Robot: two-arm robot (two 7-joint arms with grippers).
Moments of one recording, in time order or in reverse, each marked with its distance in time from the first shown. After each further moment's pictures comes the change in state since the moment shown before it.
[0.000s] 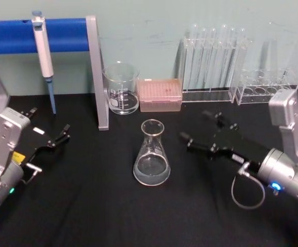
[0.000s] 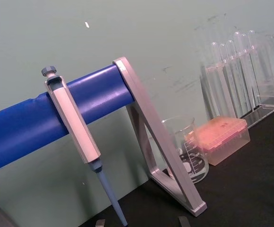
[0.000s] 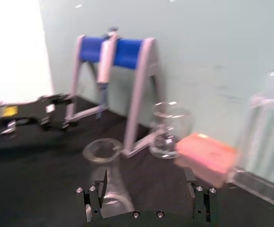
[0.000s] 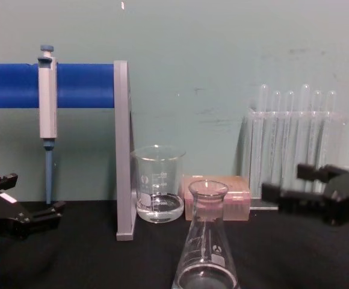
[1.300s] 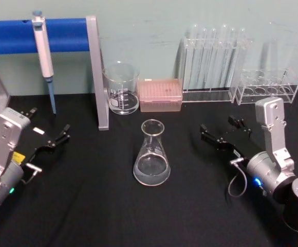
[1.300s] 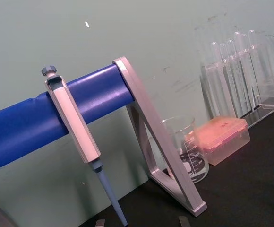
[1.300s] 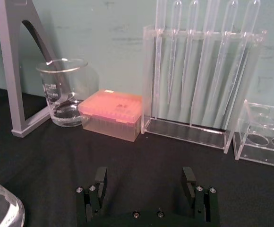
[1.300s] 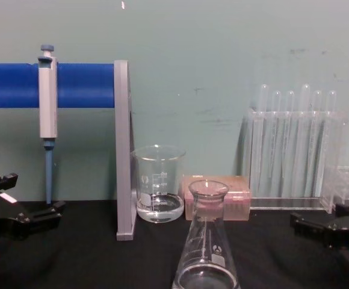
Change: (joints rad) left arm 0.000 0.000 0.000 0.000 0.000 0.000 0.000; right arm 0.072 -0.236 0.089 0.298 -0.201 -0.007 -0.309
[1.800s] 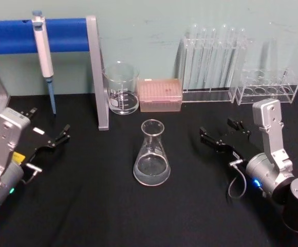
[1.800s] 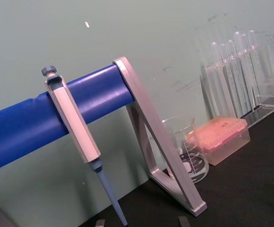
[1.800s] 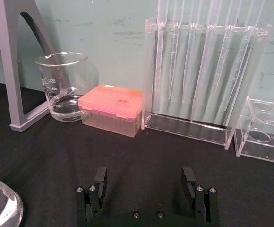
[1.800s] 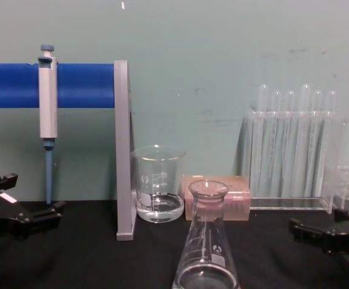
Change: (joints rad) left arm 0.000 0.000 0.000 0.000 0.000 0.000 0.000; right arm 0.004 -0.007 0.002 0.017 -0.021 0.007 0.005
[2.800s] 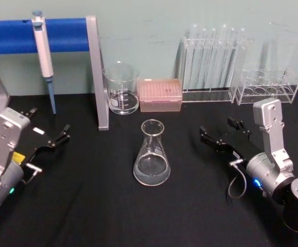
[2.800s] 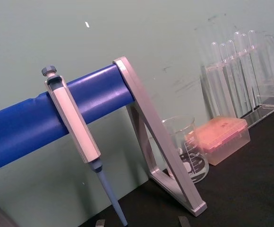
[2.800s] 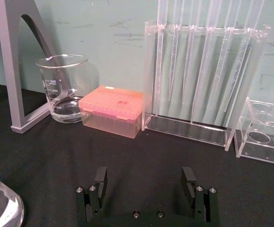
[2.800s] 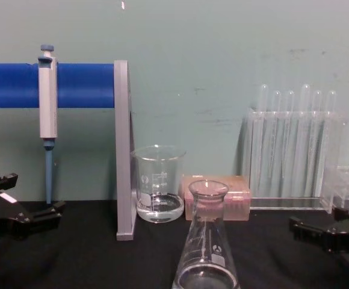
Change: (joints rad) left arm 0.000 0.000 0.000 0.000 0.000 0.000 0.000; right arm -0.002 0.002 0.000 -0.004 0.005 -0.002 0.000
